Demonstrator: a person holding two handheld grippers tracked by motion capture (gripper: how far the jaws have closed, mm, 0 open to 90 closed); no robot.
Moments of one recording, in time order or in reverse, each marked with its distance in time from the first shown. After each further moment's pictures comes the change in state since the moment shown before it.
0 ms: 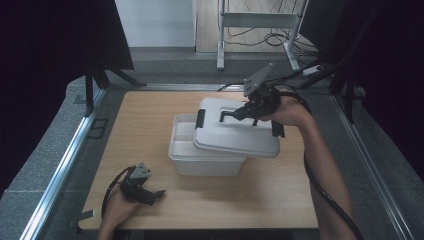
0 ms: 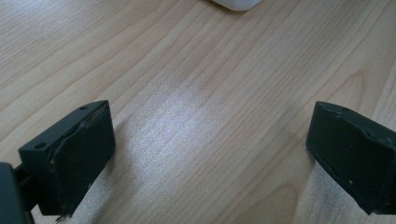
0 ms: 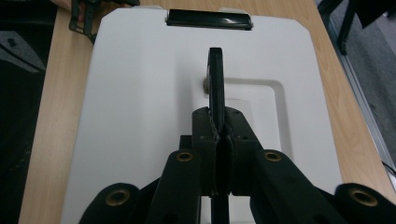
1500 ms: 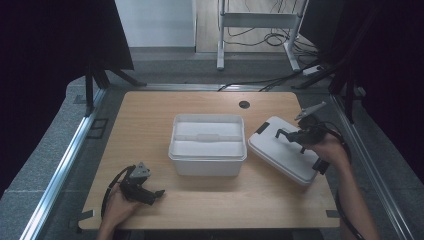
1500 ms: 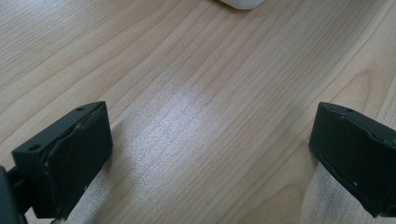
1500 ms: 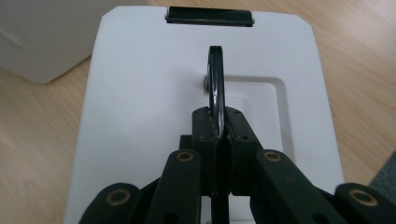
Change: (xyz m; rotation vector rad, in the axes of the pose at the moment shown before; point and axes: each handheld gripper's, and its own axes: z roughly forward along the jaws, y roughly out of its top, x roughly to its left) left arm 0.002 0.000 0.000 0.008 0.004 -0.001; right arm 0.014 -0.200 -0.021 0.151 -0.323 0.556
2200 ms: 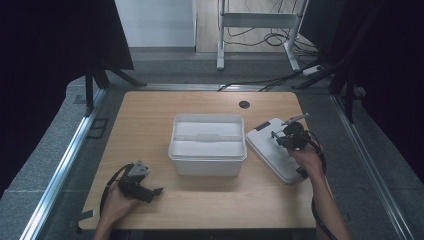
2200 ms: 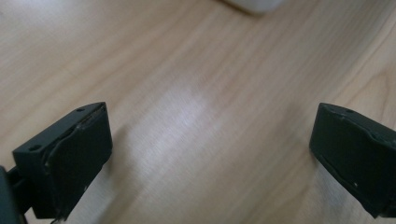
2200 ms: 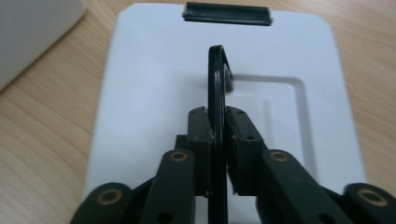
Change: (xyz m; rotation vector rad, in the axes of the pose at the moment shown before) left arm 0.004 -0.001 -0.003 -0.023 0.024 0.023; right arm 0.012 -0.010 0.071 -0.002 -0.170 0.187
